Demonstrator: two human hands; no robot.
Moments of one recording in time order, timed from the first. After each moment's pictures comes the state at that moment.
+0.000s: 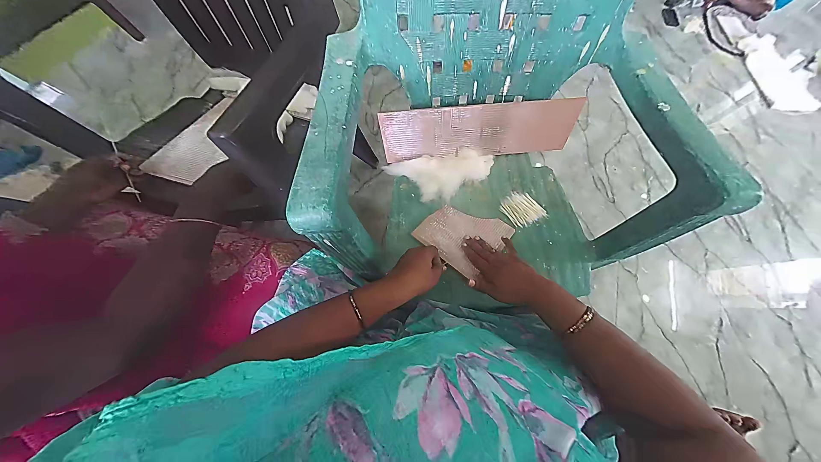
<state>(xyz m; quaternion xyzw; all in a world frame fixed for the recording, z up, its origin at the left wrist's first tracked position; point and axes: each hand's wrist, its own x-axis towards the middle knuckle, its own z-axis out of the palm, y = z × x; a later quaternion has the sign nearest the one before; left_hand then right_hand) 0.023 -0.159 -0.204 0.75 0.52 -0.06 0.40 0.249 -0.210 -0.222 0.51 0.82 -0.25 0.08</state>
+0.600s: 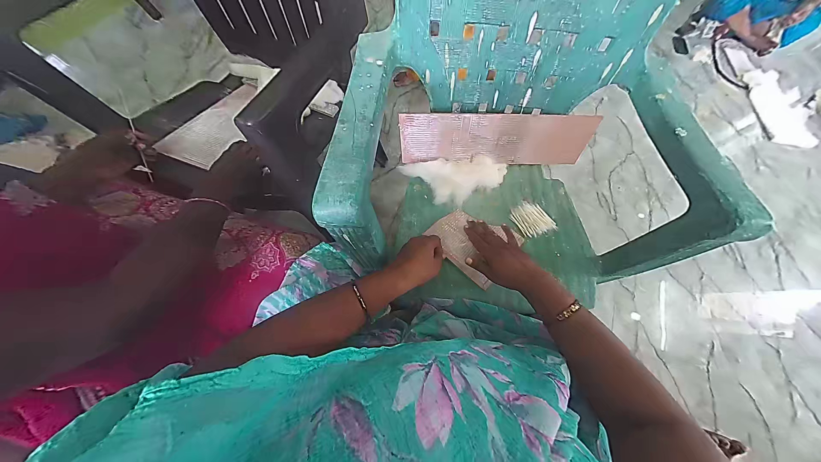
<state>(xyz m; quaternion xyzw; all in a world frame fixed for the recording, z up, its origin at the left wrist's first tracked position) 0.010 -0.141 -0.196 0.75 0.53 -0.02 0.40 0.234 -0.171 -0.225 0.54 0.82 -0.19 -0.01</state>
